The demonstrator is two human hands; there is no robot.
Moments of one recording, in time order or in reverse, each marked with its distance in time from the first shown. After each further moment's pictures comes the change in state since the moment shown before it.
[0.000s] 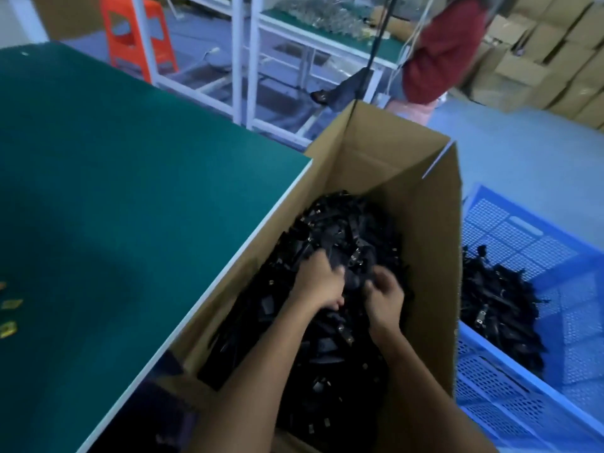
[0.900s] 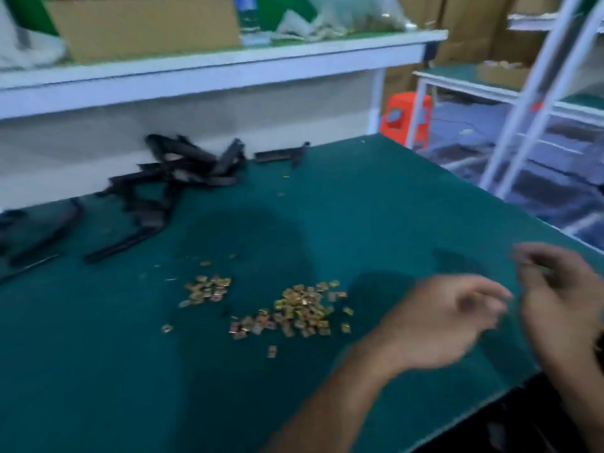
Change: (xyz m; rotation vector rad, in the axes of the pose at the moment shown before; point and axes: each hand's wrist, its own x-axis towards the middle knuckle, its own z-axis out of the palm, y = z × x) left_hand -0.158 -0.015 -0.238 -0.170 0.297 0.453; right_hand -0.109 -0.210 0.200 0.105 -0.440 -0.709
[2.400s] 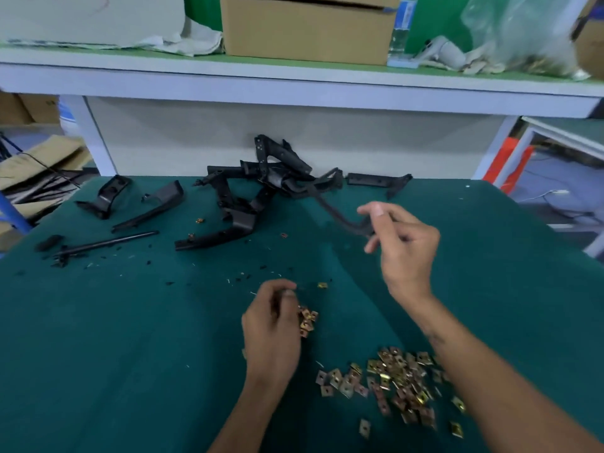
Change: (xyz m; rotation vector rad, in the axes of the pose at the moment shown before) left_hand -0.144 -0.094 -0.223 0.112 1.325 -0.079; right_hand -0.034 -0.169 0.309 0.656 -0.495 -0.304
